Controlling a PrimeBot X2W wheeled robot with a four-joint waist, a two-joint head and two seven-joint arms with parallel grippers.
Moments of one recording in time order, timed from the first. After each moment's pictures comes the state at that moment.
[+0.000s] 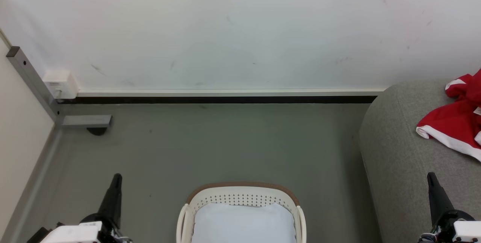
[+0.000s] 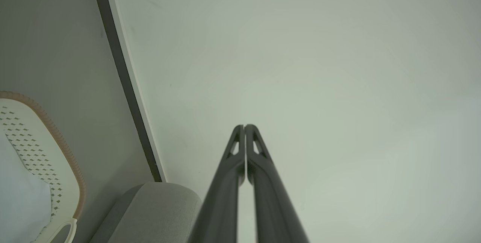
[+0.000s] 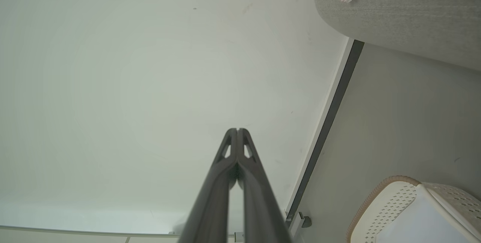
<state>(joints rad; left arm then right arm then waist) -0.10 0.05 0.11 0.25 -1.61 -0.13 0.11 -0.10 -0.06 -0.10 0.25 1.62 0.13 0.11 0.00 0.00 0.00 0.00</state>
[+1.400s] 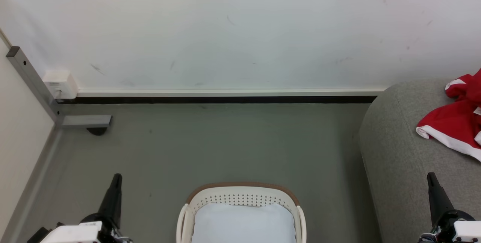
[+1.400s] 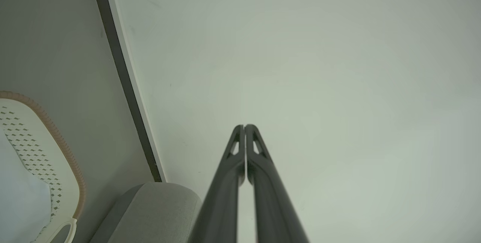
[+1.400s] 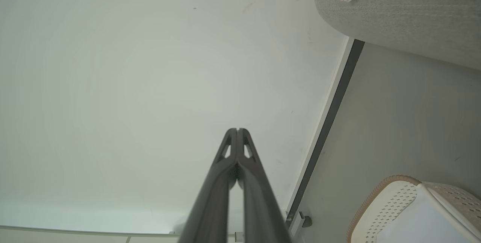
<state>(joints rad) -0.10 0.05 0.11 0.25 -1.61 -0.13 0.11 -0.10 -0.05 -0.11 0.25 1.62 0.13 0.11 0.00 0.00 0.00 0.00</state>
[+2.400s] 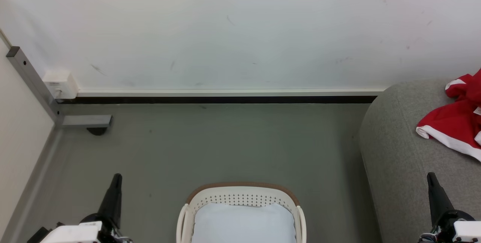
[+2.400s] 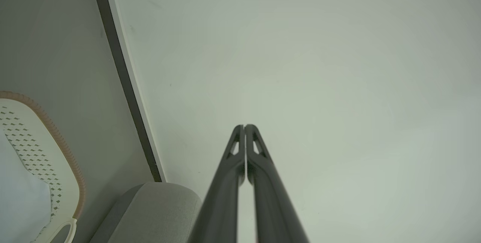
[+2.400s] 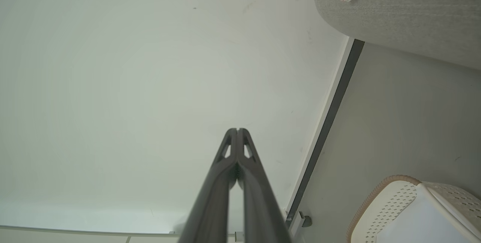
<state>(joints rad) -0.10 0.05 0.11 0.25 -1.61 -0.13 0.11 -0.10 -0.05 -0.11 0.25 1.62 0.13 0.11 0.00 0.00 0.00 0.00</state>
